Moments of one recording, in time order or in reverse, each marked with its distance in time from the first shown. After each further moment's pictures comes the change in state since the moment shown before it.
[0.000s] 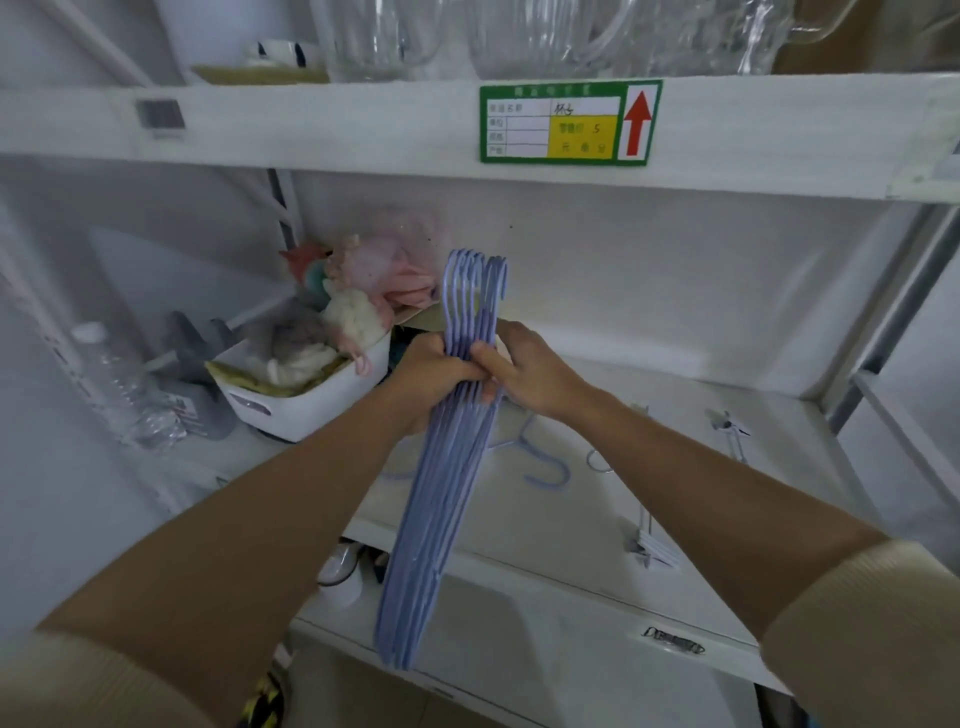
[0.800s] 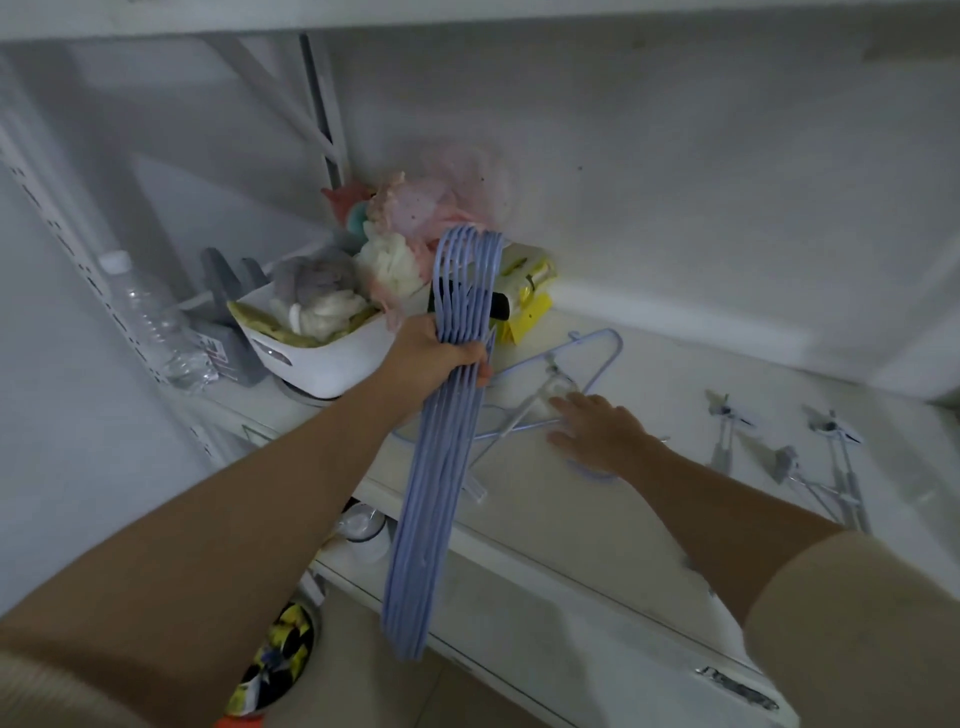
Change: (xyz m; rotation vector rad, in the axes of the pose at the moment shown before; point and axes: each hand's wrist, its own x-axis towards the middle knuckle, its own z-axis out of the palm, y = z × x) left_hand 0.029 -0.065 -0.028 -0.009 0.124 -0.044; right_hand -0.025 0.150 0.078 -0.659 -0.523 0.252
